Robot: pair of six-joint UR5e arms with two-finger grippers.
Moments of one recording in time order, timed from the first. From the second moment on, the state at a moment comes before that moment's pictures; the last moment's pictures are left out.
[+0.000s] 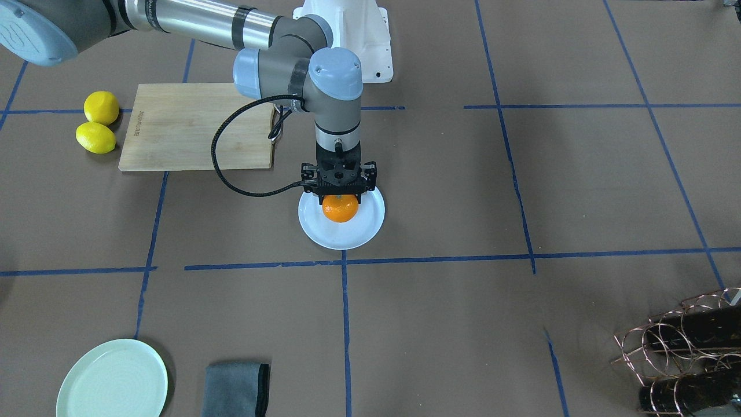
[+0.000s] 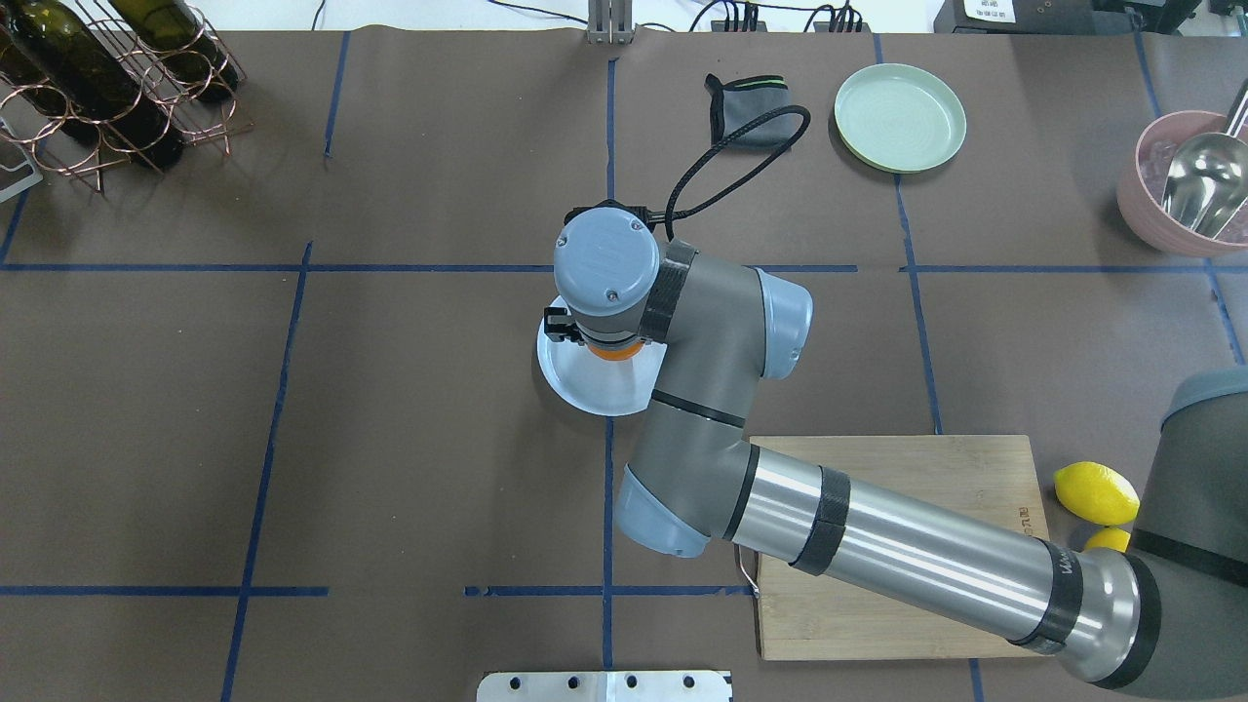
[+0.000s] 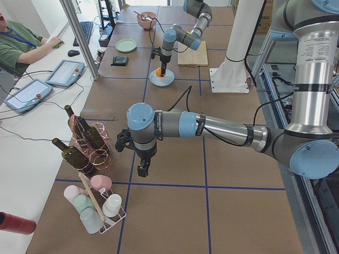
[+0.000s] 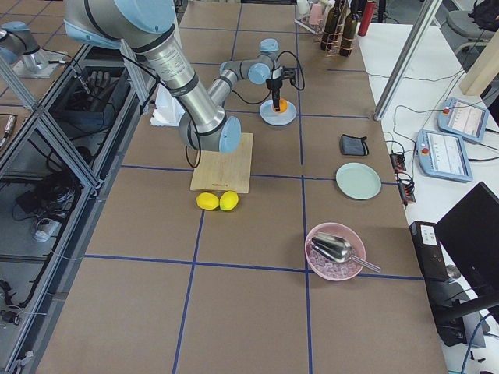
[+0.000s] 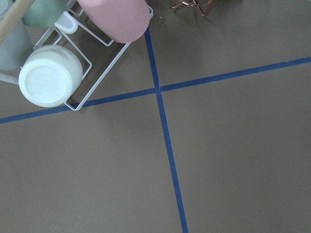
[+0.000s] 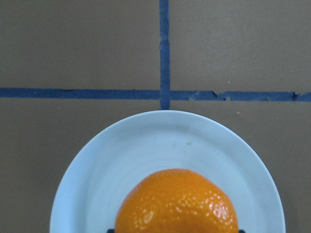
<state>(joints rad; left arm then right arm) -1.61 -1.56 -1.80 -1.36 -2.34 0.23 0.48 -0.70 1.41 -1.52 1.70 1.23</state>
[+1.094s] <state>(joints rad) -1.61 -1.54 -1.78 -1.36 -2.33 0.23 0.63 -0.72 1.50 -1.54 1.83 1.14</state>
